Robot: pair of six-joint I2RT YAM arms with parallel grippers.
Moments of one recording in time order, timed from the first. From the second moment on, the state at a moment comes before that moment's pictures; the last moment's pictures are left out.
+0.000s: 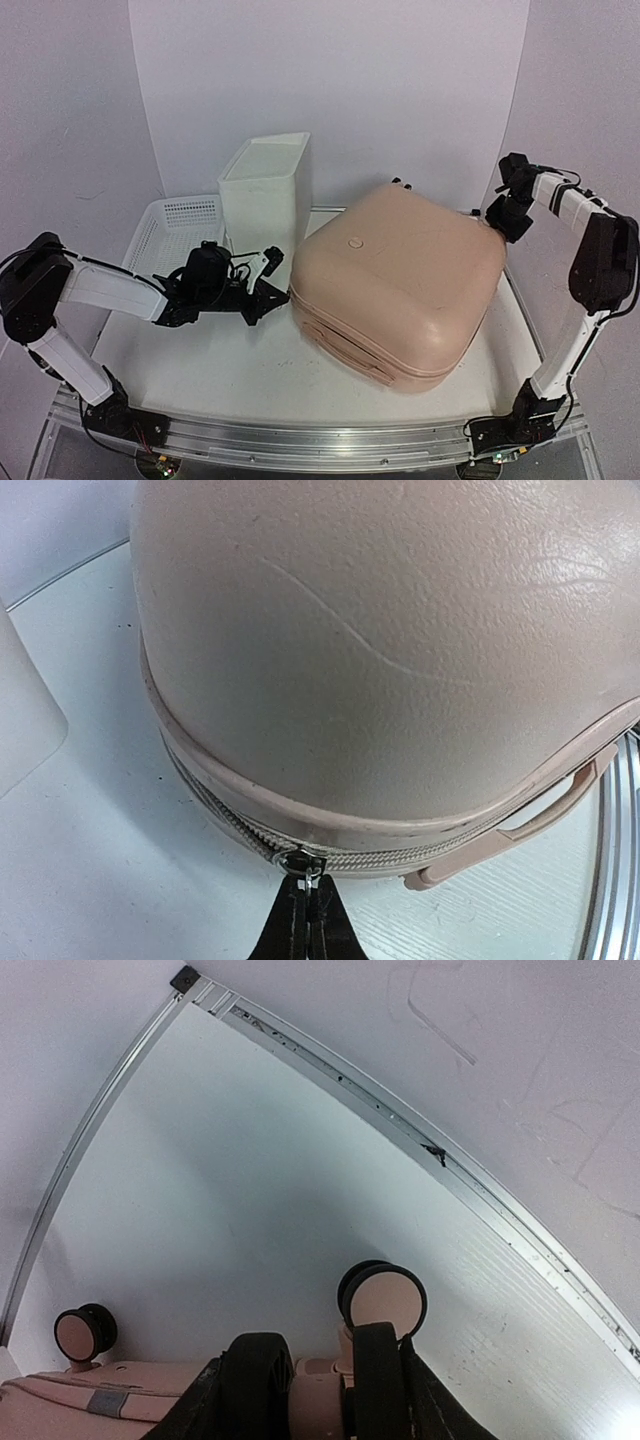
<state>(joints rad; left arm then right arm) -0.77 1.54 0.67 0.42 0.33 0.01 -0.03 1.80 1.59 -0.87 0.21 0.83</state>
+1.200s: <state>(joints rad) -0.75 1.95 1.34 0.00 0.14 -0.12 0.05 1.22 1.44 -1.12 0.08 0.11</state>
